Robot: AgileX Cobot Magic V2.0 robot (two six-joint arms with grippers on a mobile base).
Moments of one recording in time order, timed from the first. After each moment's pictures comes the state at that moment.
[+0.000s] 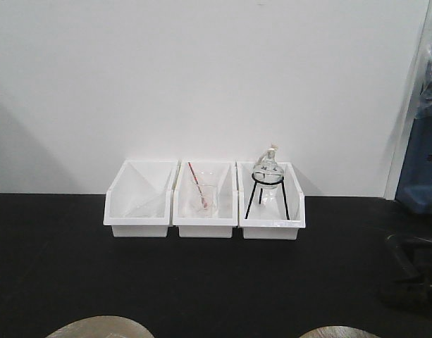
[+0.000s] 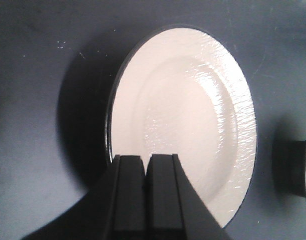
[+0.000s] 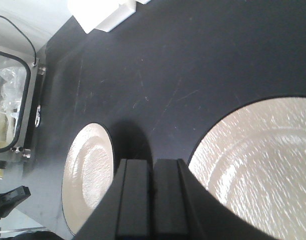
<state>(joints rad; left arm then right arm) 0.52 1.36 -0.73 -0.93 1.01 0.77 -0.34 1.38 -0.86 1.19 1.03 -0.74</state>
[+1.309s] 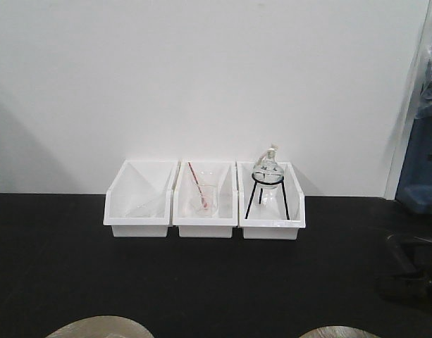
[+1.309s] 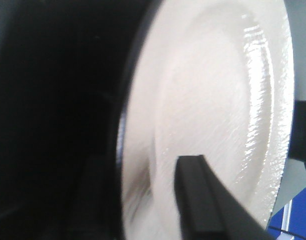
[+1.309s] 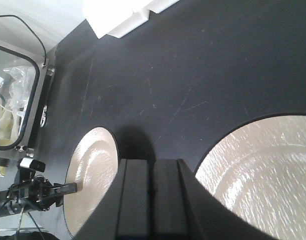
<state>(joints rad) 0.37 1.78 -0.73 -1.13 0.97 1.04 -0.34 1.39 -0.86 1.23 1.04 -0.81</state>
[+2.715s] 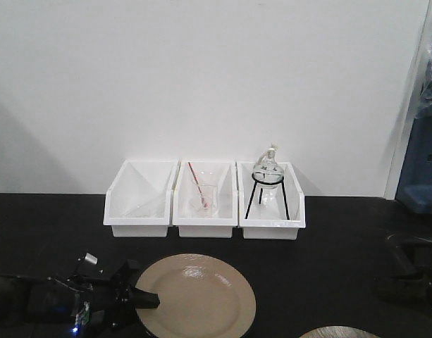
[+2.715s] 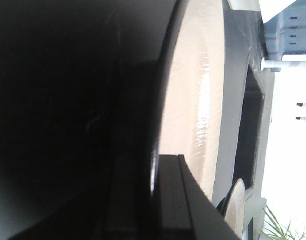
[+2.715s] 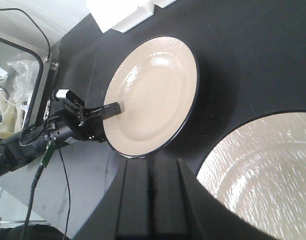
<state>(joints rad) -0.10 2.10 -1.19 -1.62 0.81 0.82 -0.34 1.39 -0.86 1.23 1.06 -0.82</state>
